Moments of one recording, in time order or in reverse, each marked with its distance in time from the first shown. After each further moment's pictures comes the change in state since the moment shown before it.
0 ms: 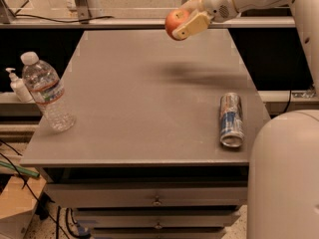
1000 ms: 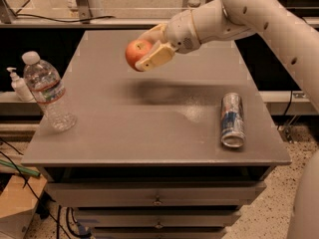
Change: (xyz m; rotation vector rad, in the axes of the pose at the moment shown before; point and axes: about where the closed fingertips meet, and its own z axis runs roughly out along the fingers) arm -0.036 0.122 0.076 -0.218 -0.125 -0.023
